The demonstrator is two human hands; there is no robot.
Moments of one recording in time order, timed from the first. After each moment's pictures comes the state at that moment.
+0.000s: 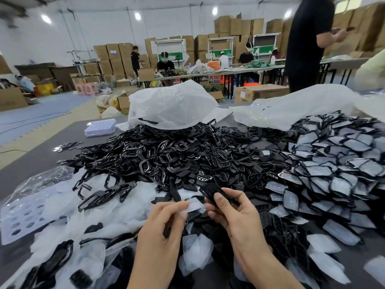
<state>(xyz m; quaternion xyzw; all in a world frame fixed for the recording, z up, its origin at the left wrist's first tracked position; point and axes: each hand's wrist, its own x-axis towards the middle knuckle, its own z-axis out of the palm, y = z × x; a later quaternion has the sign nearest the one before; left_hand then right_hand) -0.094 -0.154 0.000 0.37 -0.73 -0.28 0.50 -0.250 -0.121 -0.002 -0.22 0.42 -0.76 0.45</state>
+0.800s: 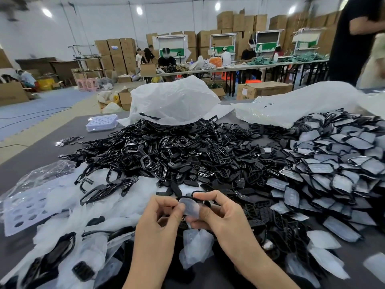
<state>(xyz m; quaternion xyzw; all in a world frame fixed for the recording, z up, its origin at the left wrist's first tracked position) -0.093 -0.160 -0.004 0.42 -0.62 -0.40 0.53 -0.236 -0.114 0.001 -0.40 0.45 -0.64 0.47</state>
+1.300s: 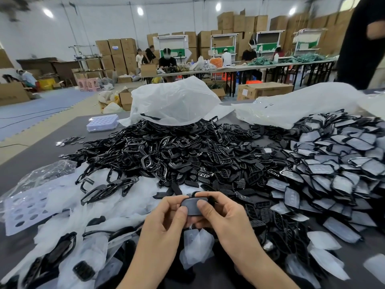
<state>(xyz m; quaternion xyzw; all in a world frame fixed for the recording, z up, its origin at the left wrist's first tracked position) -0.092 -0.155 0.004 0.36 -0.65 -0.47 0.47 -0.235 -0.111 0.006 -0.40 0.46 -0.66 0.45</state>
